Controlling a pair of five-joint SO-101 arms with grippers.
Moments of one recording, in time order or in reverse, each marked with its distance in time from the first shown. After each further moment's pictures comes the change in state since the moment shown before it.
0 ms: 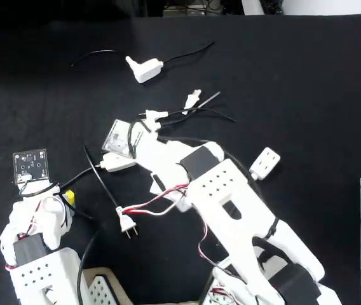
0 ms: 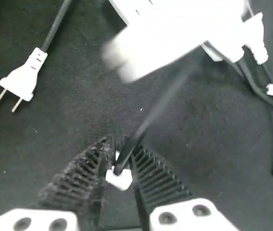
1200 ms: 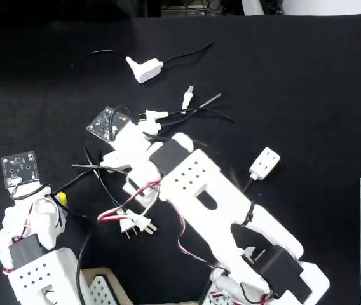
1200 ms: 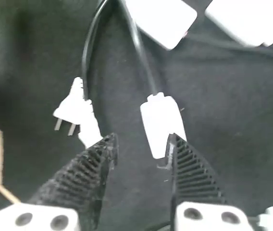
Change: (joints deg) left arm -5.1 0.0 0.0 0.0 0.0; right arm -9.0 10.3 -13.8 10.2 -29.4
